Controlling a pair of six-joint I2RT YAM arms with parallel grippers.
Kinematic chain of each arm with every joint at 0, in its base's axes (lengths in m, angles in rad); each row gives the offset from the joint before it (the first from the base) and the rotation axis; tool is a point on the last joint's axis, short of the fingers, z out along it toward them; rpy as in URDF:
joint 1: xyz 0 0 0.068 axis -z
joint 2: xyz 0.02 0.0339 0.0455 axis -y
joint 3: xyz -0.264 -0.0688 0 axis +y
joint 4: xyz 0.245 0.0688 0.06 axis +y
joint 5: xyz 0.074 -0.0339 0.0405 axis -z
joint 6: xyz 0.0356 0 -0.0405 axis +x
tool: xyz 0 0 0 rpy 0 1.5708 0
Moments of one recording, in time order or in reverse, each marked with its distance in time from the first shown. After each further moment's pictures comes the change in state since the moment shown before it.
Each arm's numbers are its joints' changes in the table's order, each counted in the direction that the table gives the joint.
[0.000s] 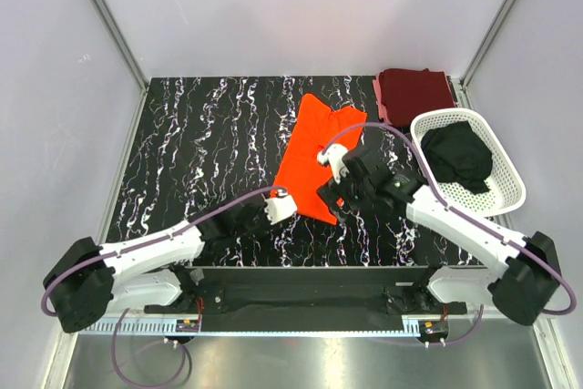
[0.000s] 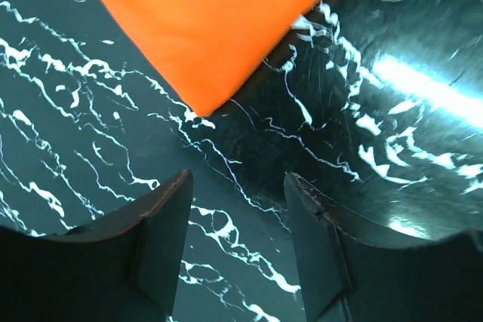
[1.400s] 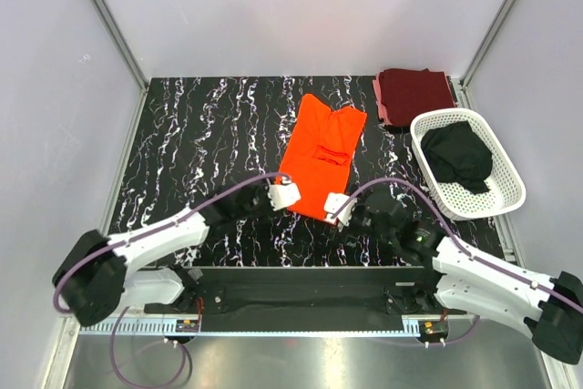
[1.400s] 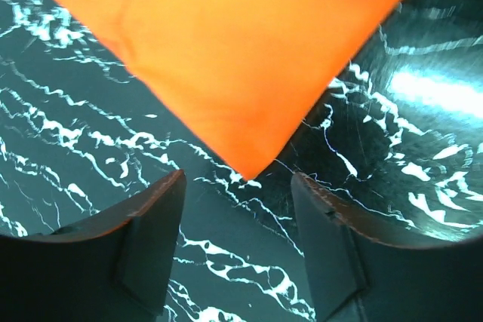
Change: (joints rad) left arm -0.113 -0.125 -0.070 -0.129 0.172 0.223; right arm -0.145 0.395 0.541 -0.513 0.009 -0.497
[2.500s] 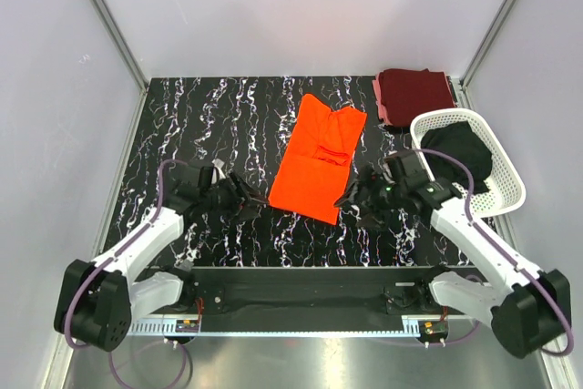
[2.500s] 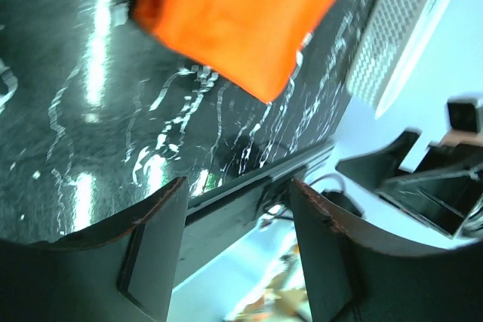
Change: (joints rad) left arm -0.451 0.143 0.025 0.247 0.504 -1.658; right arm 0.418 -0.223 -0.352 0.571 -0.384 1.508
